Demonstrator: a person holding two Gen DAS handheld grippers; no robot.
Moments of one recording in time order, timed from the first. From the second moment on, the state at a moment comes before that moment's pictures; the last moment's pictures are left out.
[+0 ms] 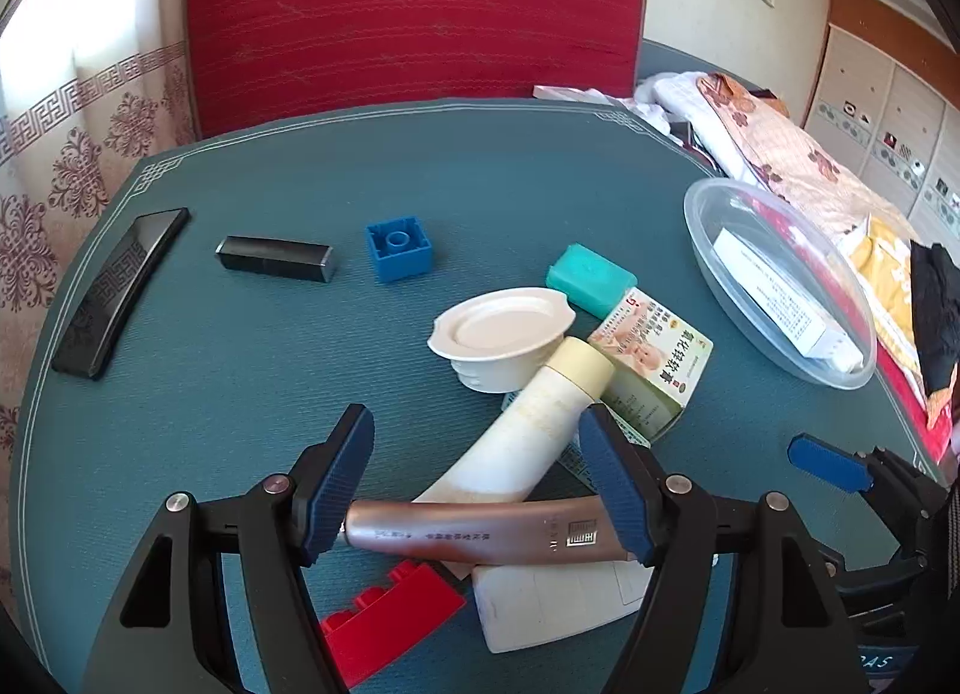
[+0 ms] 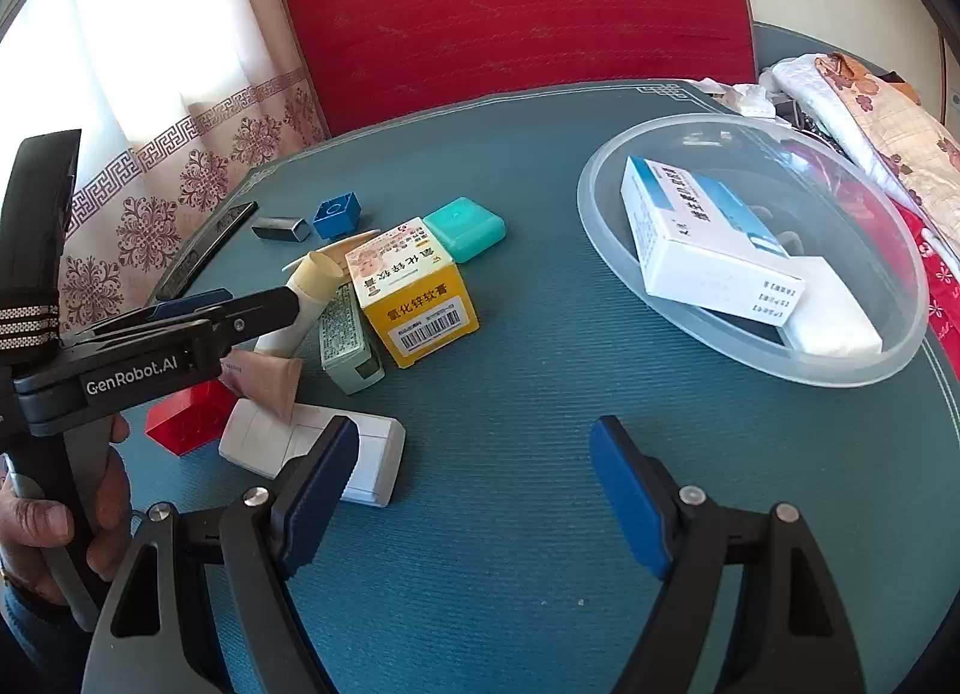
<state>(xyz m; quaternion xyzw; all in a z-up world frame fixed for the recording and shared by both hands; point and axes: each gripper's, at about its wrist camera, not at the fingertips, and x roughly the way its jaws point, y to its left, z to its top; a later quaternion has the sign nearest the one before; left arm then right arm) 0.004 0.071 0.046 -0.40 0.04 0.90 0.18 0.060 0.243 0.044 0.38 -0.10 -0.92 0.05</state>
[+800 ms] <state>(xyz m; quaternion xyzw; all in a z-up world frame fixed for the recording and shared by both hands) -0.004 0.061 0.031 -0.39 -0.02 0.89 0.22 0.027 0.228 0.055 0.37 -0.09 -0.92 0.07</state>
